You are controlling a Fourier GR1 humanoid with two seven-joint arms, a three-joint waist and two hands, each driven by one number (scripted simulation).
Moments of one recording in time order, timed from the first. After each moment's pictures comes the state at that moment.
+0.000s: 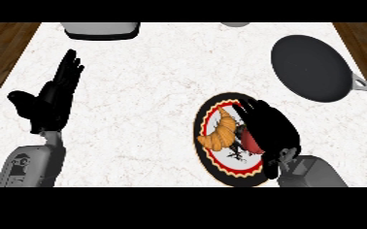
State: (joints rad) left arm -0.23 0.23 0.07 -1.47 0.05 0.09 0.07; right arm -0.25 -0.31 0.45 -1.71 0.99 0.69 0.45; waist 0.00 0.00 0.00
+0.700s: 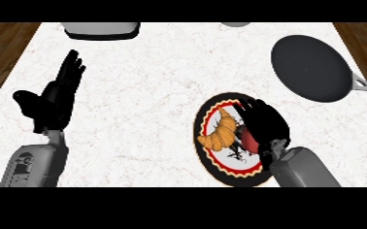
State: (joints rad) left arm -0.24 0.20 0.09 -1.45 0.02 0.08 0.07; right arm -0.28 -0.26 0.42 -1.52 1.12 0.66 0.35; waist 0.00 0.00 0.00
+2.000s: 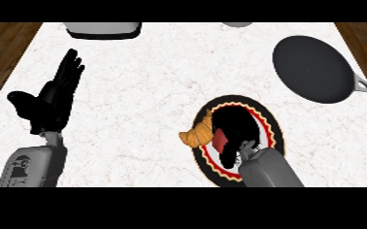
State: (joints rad) left arm -0.23 0.19 0.10 -1.50 0.00 0.06 0.10; right arm -0.29 -0.03 0.39 -1.43 1.02 0.46 0.47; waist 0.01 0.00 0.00
